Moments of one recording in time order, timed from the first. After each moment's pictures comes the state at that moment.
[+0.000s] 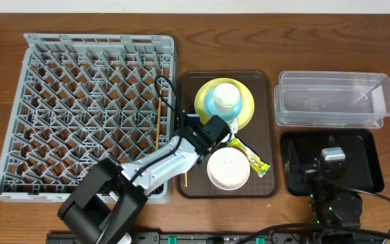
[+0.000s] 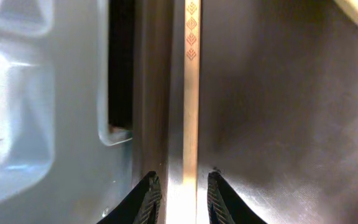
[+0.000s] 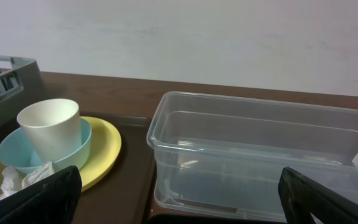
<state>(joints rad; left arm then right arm) -0.77 1.73 0.96 -0.68 -0.35 -0.78 0.10 0.01 0.01 -0.07 -0.01 0.00</state>
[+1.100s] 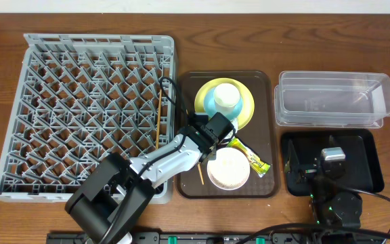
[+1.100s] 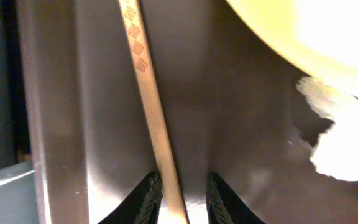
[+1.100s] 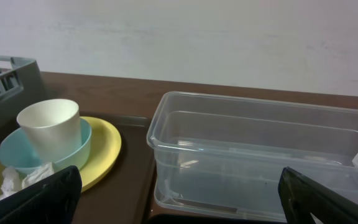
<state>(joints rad) -0.77 1.78 0.96 -0.54 -0.22 -0.75 0.10 0.01 0.01 -0.07 -0.01 0.00</state>
